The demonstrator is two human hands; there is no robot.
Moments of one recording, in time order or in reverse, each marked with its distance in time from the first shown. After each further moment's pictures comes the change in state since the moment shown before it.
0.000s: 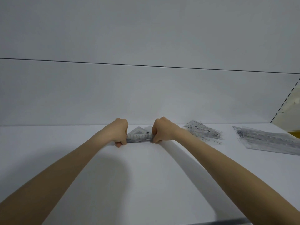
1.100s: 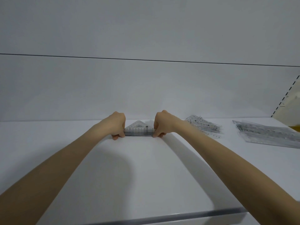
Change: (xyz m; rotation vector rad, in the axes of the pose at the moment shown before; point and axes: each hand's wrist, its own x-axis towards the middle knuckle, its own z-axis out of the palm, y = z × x) left_hand -0.003 -0.006 -0.004 -0.004 0.033 -0.001; right_hand -0.007 0.002 -0.011 0.017 -0.049 -0.024
